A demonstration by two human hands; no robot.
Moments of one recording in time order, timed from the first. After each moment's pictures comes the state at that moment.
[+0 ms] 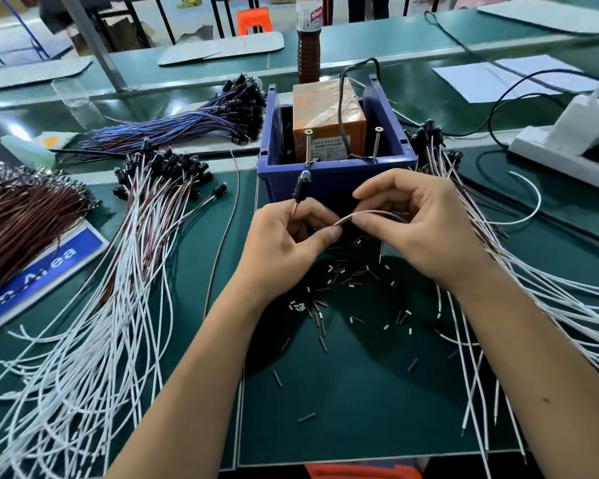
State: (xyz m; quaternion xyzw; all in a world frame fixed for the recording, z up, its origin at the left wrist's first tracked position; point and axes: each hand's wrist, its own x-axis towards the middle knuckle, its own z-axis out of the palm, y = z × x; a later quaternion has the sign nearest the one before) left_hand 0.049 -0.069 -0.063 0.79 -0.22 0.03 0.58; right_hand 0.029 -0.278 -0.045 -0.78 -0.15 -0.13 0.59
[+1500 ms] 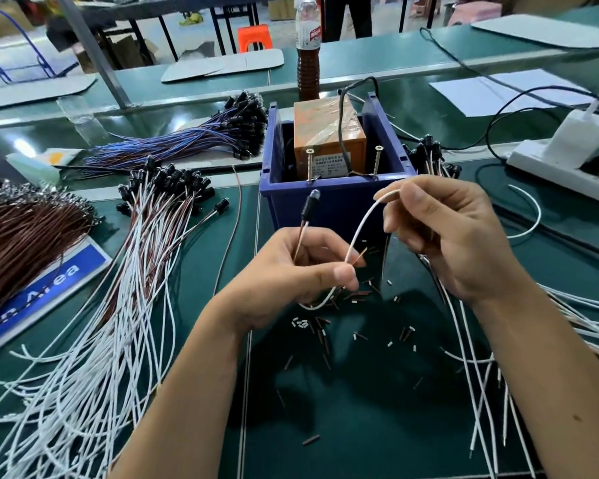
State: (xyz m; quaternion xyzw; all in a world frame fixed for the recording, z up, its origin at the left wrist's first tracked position) left_hand 0.039 -0.057 -0.049 0.62 -0.25 -0.26 0.70; right_hand 0.033 -0.296 -0.046 -0.63 -0.19 -0.09 0.75
